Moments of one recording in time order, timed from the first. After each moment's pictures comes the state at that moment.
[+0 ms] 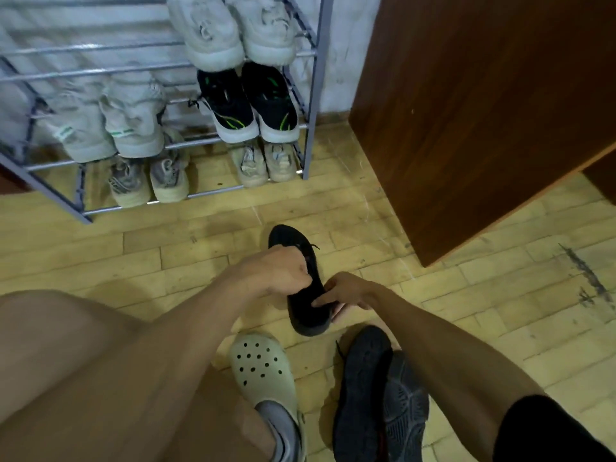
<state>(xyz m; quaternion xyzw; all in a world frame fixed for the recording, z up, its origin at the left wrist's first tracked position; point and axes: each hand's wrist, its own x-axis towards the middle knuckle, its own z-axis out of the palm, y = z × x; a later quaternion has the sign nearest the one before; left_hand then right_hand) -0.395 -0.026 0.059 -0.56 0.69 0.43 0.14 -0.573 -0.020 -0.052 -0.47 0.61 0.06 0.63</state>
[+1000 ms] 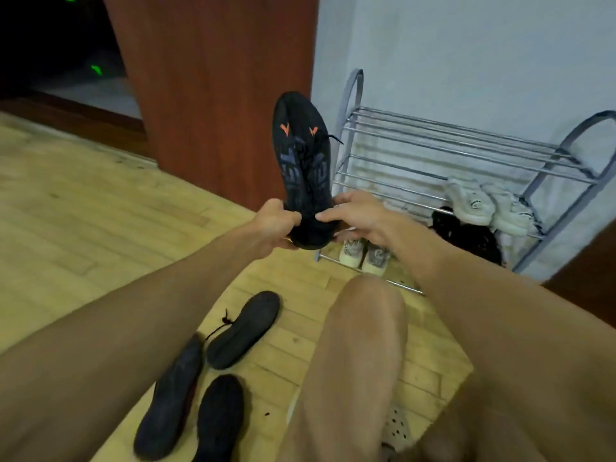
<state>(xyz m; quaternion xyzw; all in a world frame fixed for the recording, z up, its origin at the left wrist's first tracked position) -0.096 0.157 0.252 -0.71 0.30 0.38 -0.51 -0.209 0.048 0.270 -0.74 0.38 -0.11 0.55</state>
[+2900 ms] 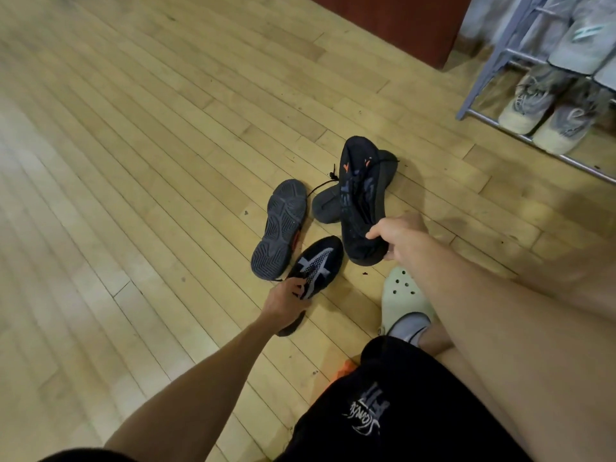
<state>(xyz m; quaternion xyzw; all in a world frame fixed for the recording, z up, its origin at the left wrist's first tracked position) -0.141 0.412 -0.069 -0.90 0.16 0.36 -0.19 -0.172 0.185 -0.010 -0.54 0.59 0.08 0.60</state>
